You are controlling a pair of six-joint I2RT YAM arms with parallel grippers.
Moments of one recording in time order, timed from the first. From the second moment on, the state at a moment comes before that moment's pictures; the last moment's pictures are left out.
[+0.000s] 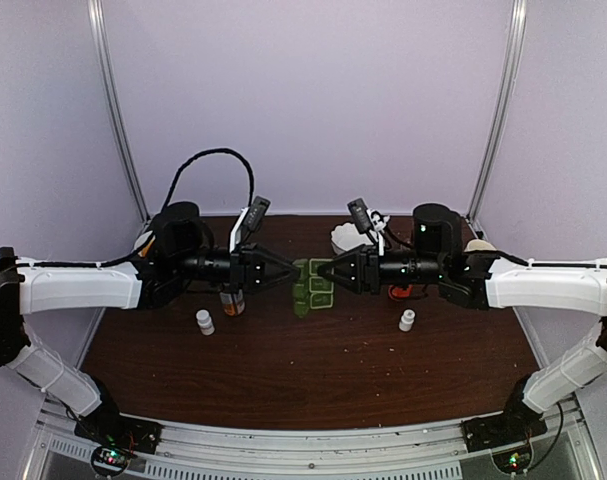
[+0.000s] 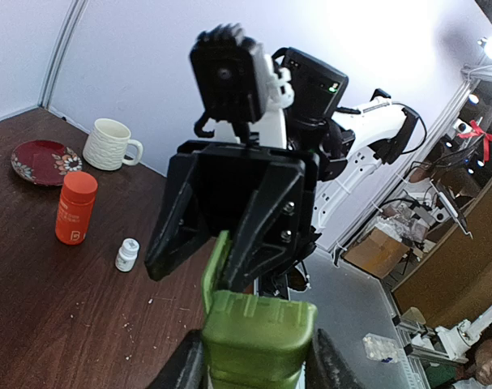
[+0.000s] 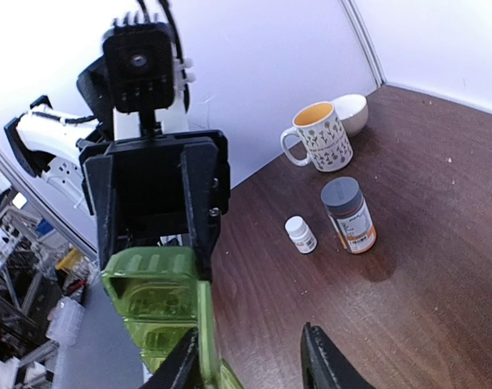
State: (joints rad) left arm -0.76 1.44 0.86 0.52 0.86 -0.50; right arm 0.80 1.39 0.89 0.31 -0.56 0.42
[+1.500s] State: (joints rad) left arm -0.74 1.29 0.84 0.33 0.72 -0.34; right arm 0.80 1.38 1.03 -0.10 -0.57 0.24
